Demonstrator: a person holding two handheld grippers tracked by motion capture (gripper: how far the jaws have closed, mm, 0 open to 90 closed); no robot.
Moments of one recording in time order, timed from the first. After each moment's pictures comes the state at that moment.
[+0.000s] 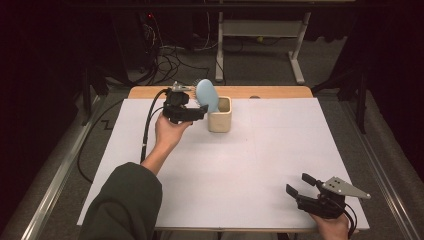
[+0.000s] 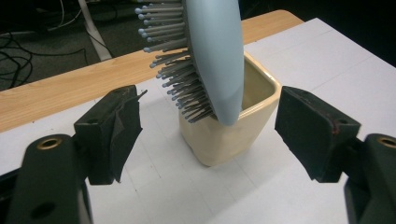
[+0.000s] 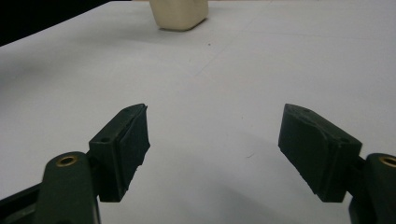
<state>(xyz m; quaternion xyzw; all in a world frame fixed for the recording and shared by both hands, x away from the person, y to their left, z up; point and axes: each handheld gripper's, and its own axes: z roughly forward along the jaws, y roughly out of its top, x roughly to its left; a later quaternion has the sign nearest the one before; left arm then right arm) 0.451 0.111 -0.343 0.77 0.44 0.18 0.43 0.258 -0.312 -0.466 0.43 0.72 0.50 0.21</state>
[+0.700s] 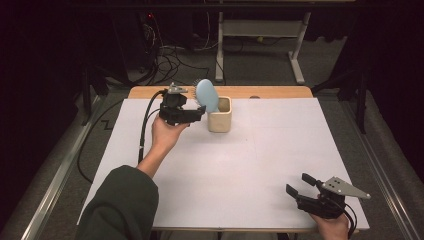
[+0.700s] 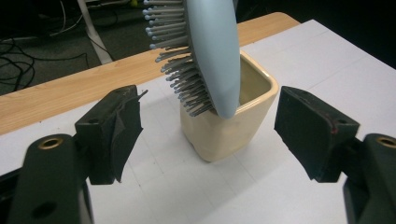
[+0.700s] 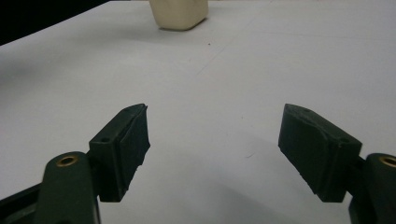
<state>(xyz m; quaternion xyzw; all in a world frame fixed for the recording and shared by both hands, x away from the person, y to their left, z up) 0.442 0.119 -0.339 0.77 0.43 0.19 0.43 0.258 -0.312 -0.466 0.43 0.72 0.50 0.21</state>
